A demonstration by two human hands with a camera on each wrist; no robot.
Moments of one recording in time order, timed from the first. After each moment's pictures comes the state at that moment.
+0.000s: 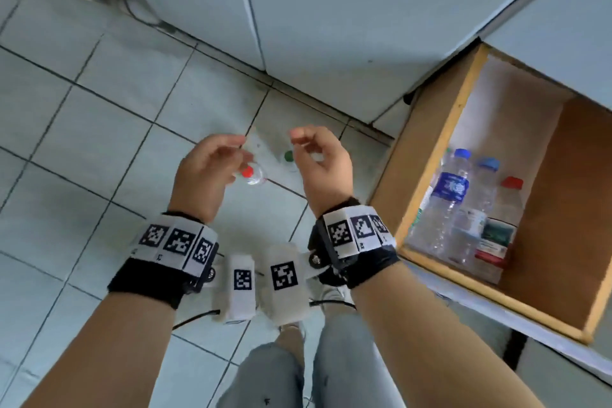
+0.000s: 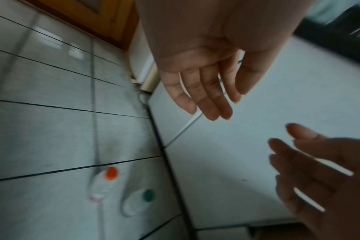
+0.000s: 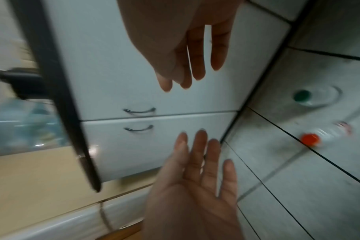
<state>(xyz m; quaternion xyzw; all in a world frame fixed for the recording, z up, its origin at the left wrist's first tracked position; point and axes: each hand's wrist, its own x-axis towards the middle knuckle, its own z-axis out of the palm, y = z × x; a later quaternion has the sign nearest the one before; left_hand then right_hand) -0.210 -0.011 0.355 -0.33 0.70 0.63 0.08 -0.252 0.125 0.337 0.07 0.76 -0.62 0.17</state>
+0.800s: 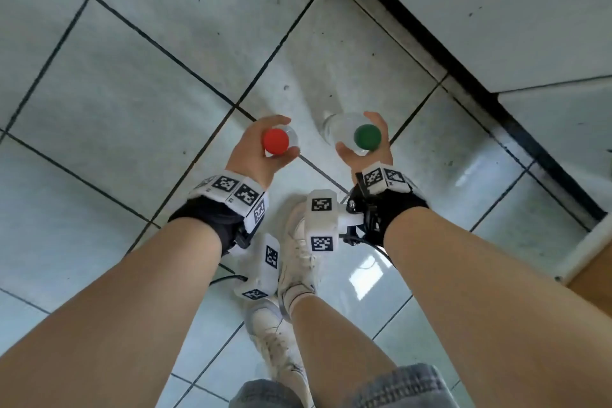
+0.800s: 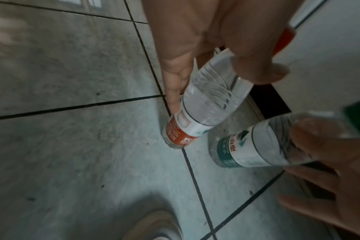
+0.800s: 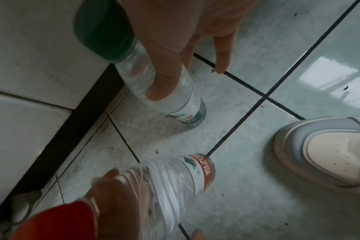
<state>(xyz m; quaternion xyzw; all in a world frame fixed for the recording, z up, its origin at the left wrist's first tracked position) -0.226 -0.067 -0.024 -0.37 0.72 0.55 0.21 -0.291 0.088 -0.032 0.19 0.83 -0.42 0.33</state>
